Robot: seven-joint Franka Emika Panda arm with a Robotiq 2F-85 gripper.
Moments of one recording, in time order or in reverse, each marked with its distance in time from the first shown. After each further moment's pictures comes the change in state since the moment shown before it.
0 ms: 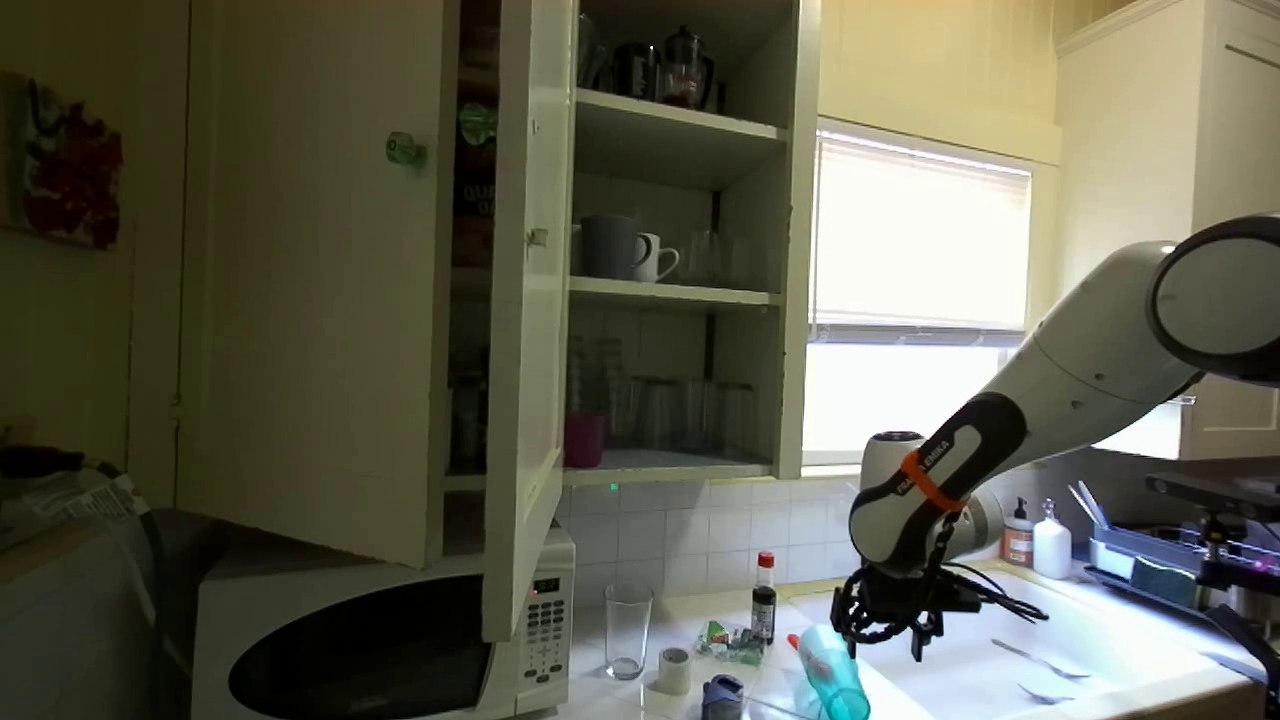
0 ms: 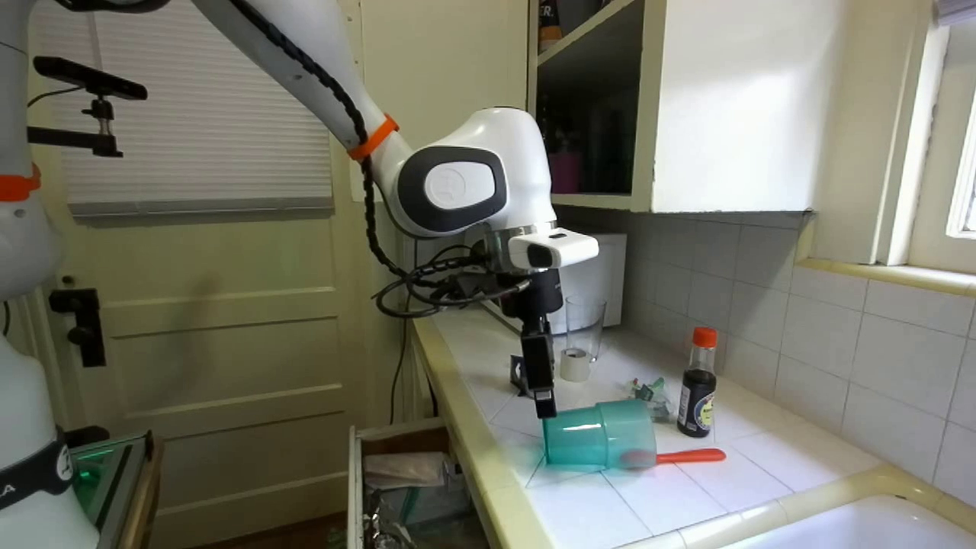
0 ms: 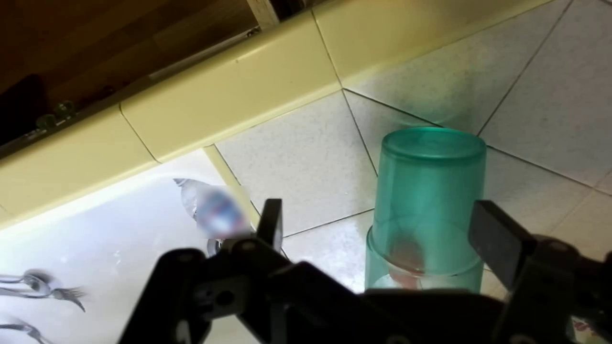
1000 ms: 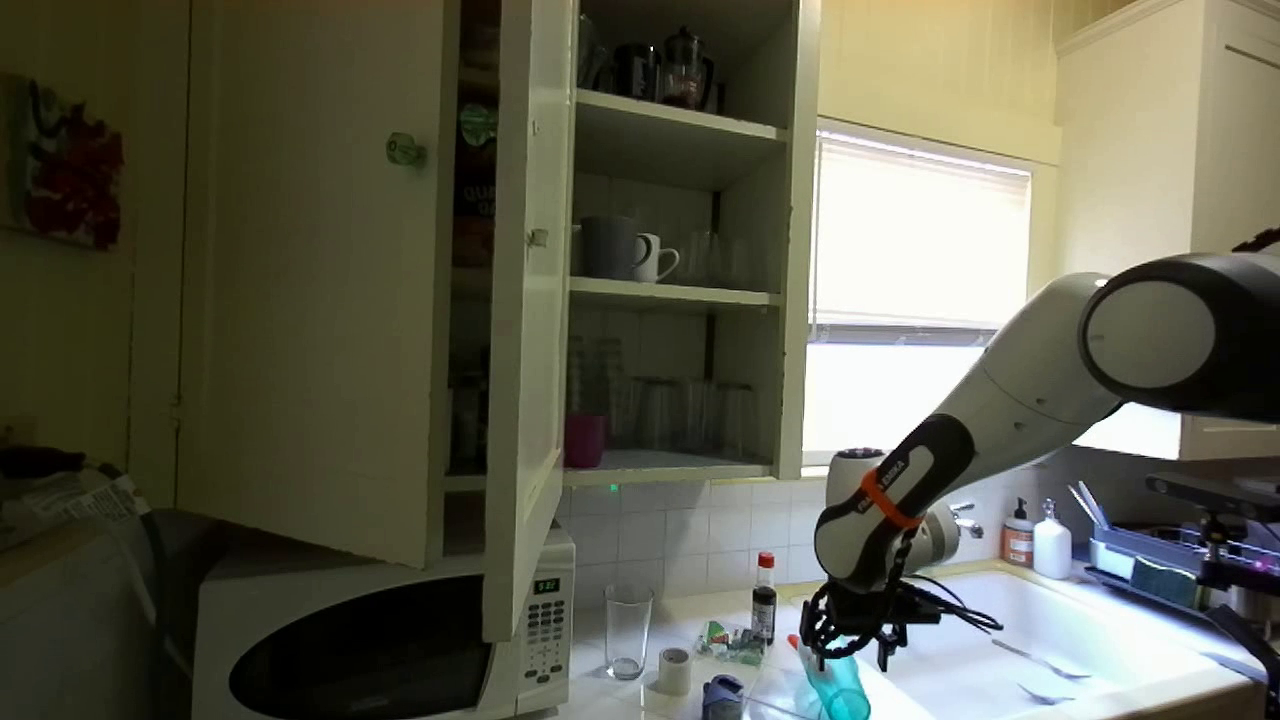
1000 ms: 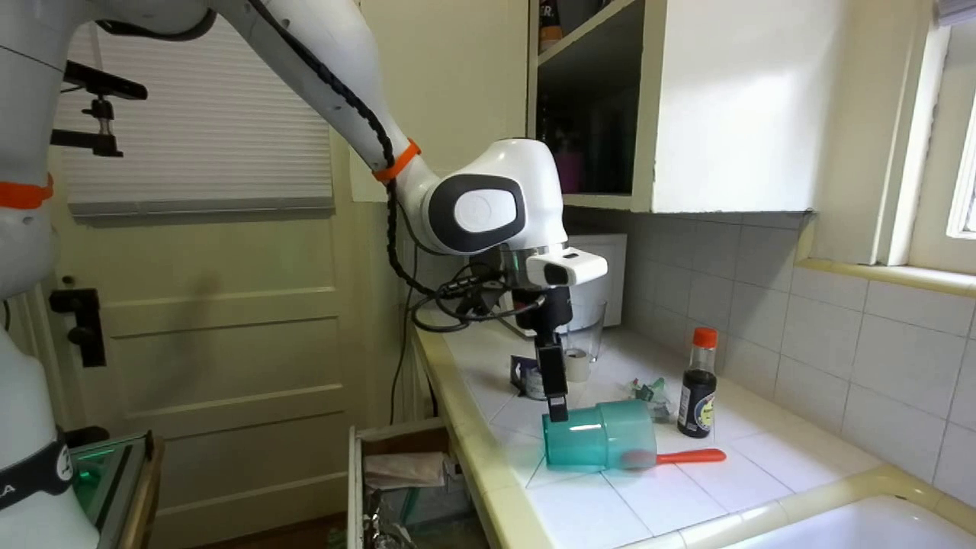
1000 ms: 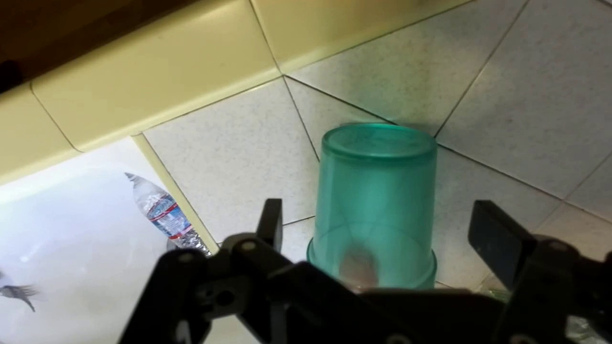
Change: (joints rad) arm 0.060 0.131 -0.003 0.105 0.028 0.008 -0.004
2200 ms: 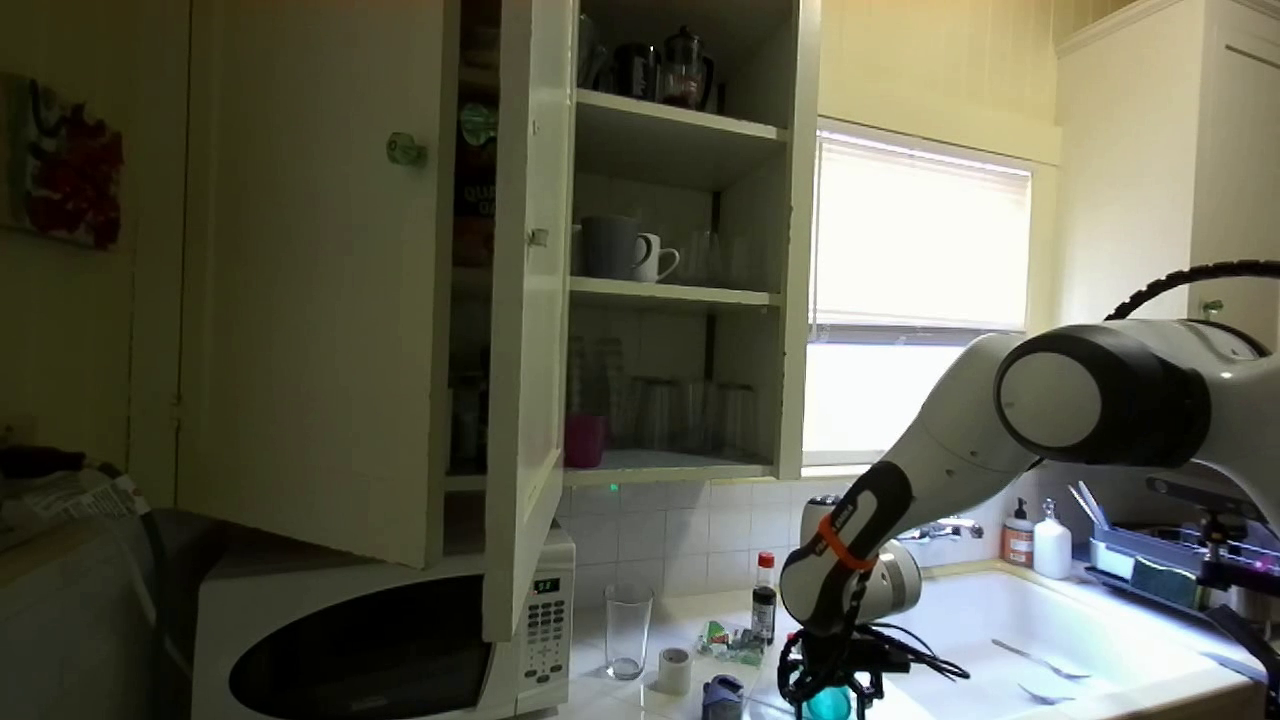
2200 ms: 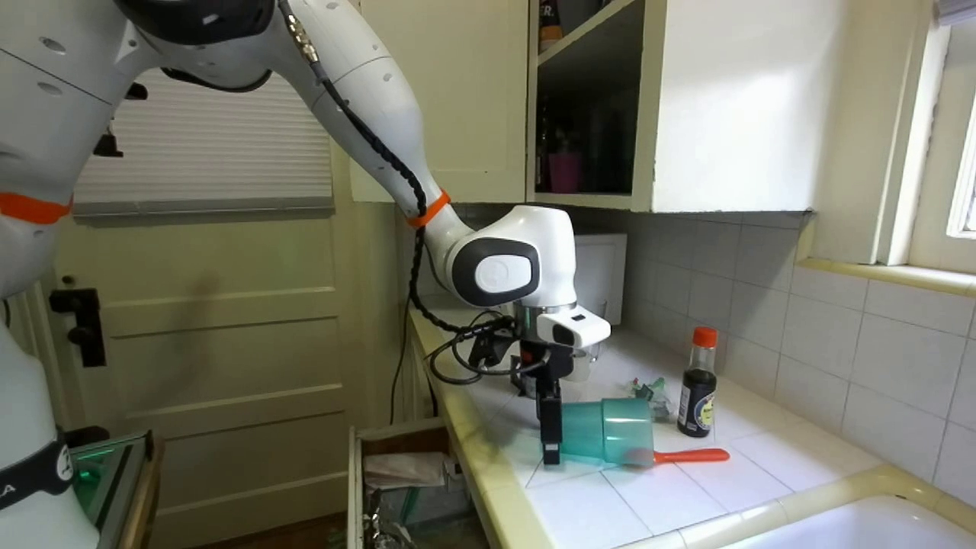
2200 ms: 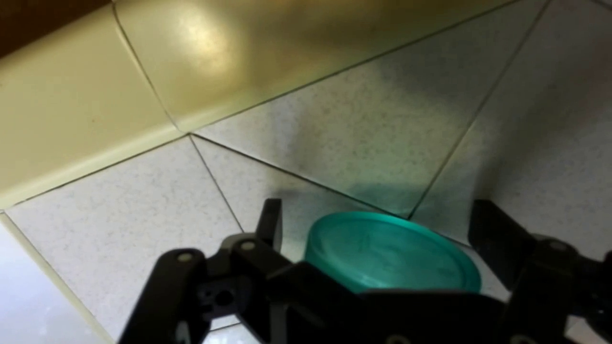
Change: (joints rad) arm 0.039 0.216 0.005 0.118 0.134 -0.001 -0.041
